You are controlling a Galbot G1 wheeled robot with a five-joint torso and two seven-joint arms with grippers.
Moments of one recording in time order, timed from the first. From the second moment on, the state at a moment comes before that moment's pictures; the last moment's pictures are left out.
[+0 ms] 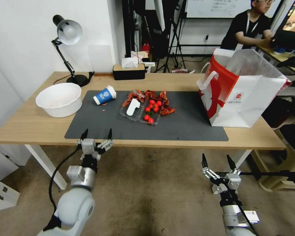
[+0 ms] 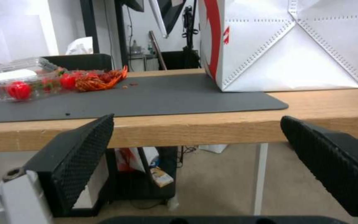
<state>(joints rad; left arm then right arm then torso) 1.45 -1.22 -0.39 -2.02 -0.29 -0.06 -0.23 -1.70 1.27 0.50 1.89 0.27 0.49 0.10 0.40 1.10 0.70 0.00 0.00</state>
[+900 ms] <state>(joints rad) 1.25 -1.10 -0.43 -1.90 -0.36 -0.07 -0.09 -1.70 1.29 0.50 1.87 0.27 0.50 0.09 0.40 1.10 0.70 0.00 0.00</state>
